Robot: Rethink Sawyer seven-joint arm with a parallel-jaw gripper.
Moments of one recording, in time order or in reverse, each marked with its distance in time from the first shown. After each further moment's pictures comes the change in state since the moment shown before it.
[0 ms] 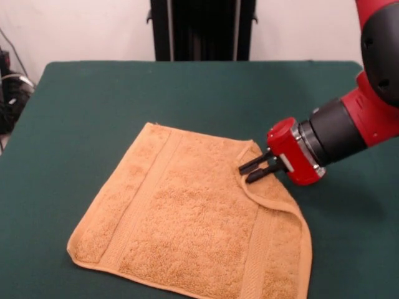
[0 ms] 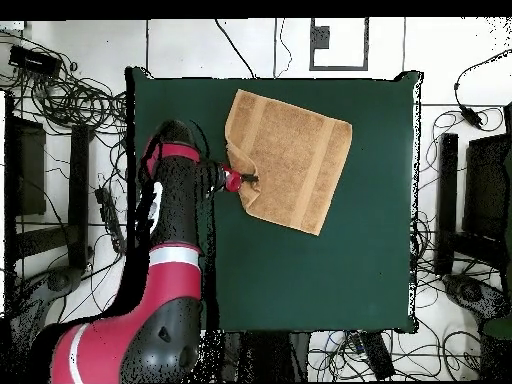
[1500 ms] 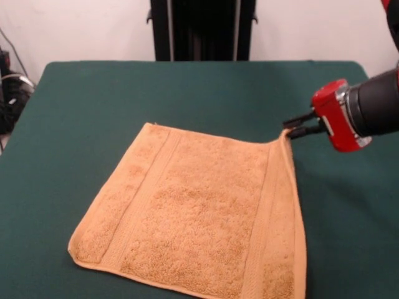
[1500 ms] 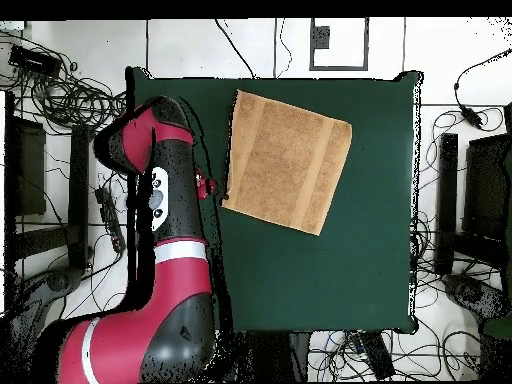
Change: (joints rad) arm -0.032 -0.032 0.109 -0.137 0.163 0.450 0.000
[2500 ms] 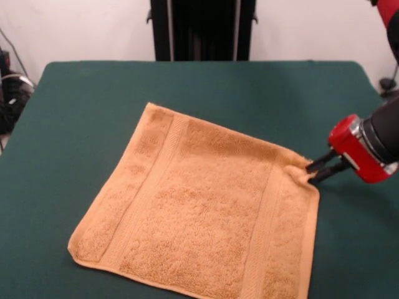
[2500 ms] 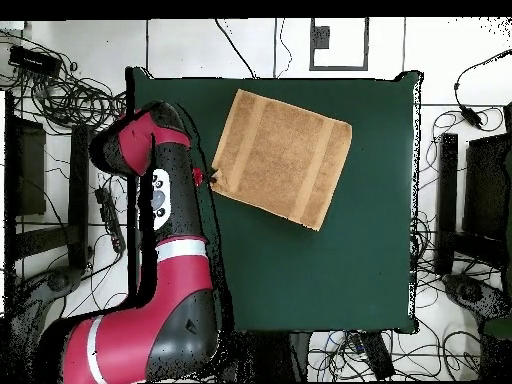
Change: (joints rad) arm -0.002 0.022 0.081 0.000 0.015 -0.272 0.000
